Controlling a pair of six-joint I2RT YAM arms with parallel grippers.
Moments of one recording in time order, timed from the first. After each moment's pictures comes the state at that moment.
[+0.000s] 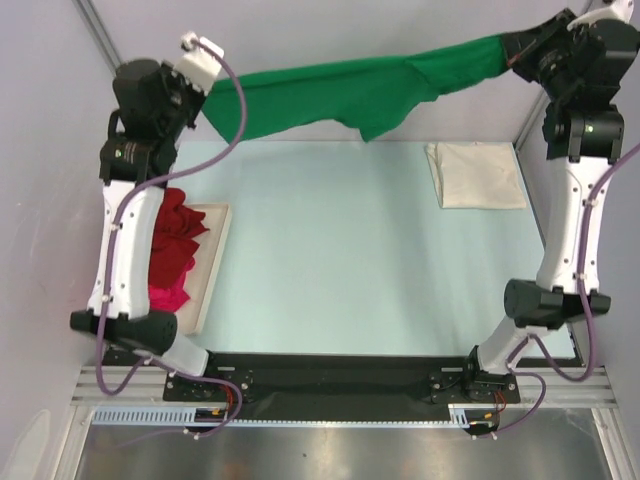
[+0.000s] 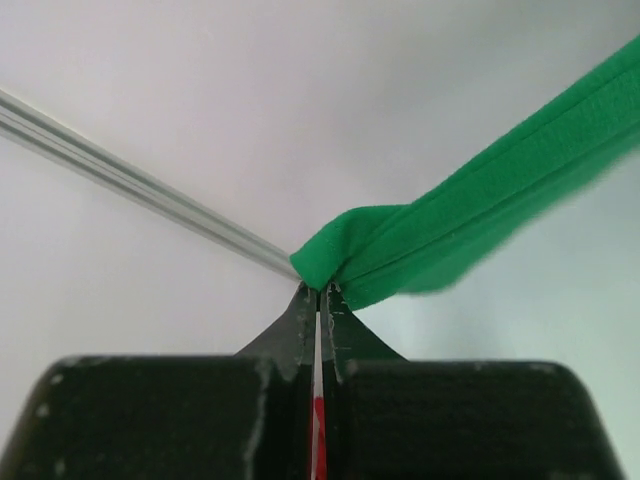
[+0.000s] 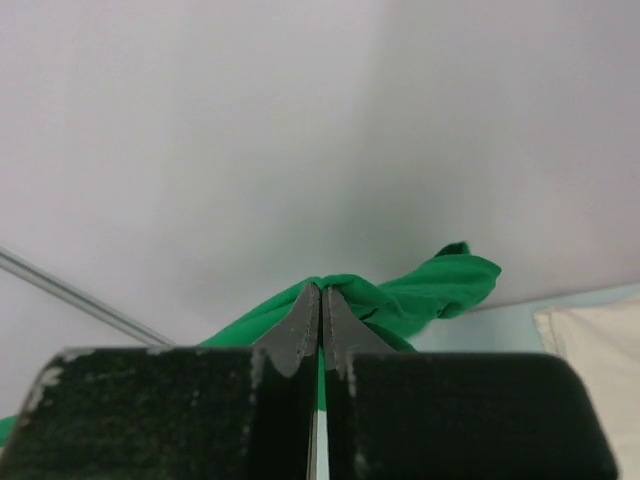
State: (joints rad) left arm -0.15 1.59 2.17 -0.70 -0.09 0.61; right arm -0.09 1.75 2.43 -0.57 -0.21 0.61
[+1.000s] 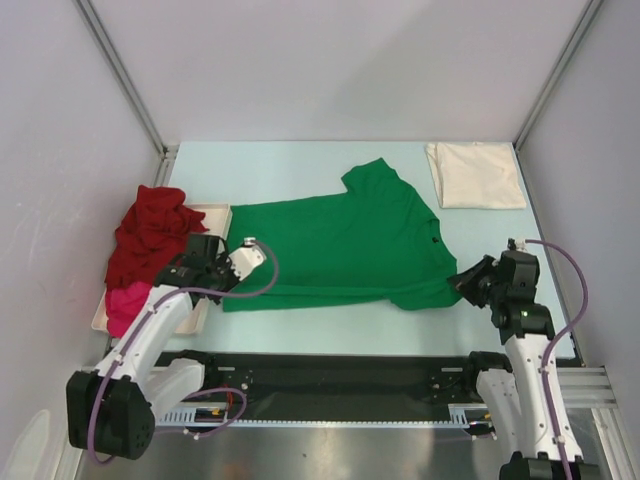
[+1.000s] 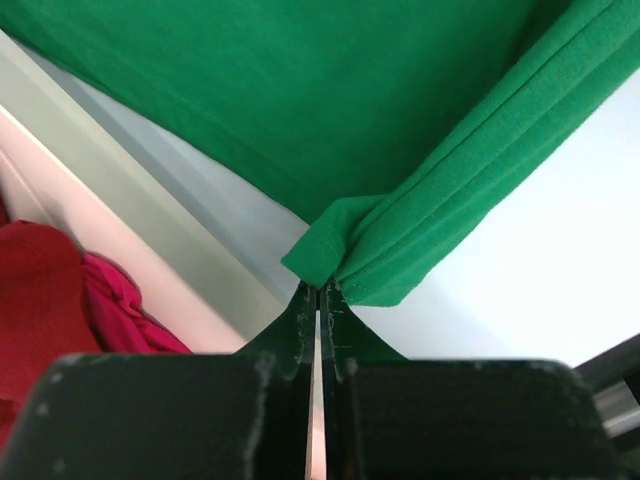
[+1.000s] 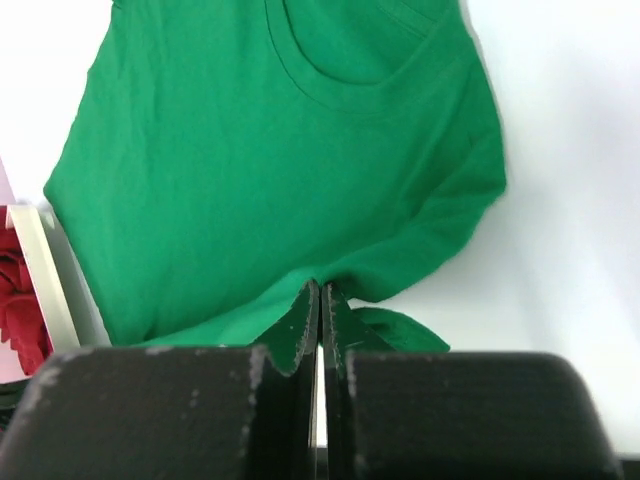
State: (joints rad) left arm -0.17 0.98 0.65 -0.71 0.12 0.76; right arm -0.09 0.61 0.56 -0.66 -0.23 0.71
